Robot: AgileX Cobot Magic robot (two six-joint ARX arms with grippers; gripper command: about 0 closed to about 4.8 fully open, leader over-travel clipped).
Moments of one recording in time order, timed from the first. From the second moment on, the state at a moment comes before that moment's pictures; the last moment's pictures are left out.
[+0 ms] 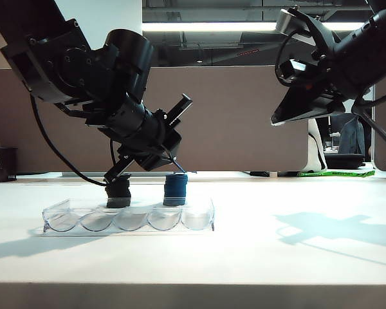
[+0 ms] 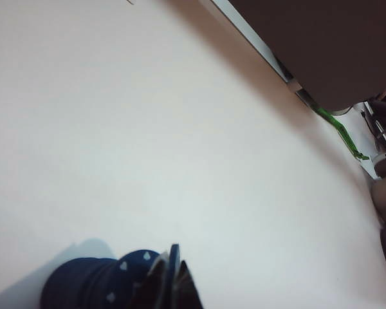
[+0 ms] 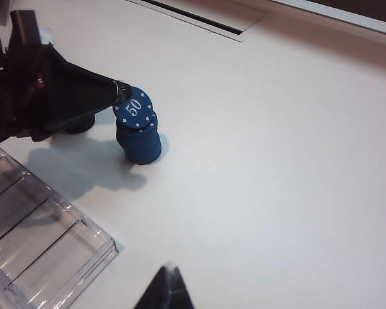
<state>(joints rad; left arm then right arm) -0.58 1.90 1.00 0.57 -0.25 -0.92 0.37 1.30 0.67 0.23 -0.26 -0.11</state>
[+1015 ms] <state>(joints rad) -0.58 1.90 1.00 0.57 -0.26 -0.91 0.37 1.30 0.67 0.23 -0.26 -0.11</state>
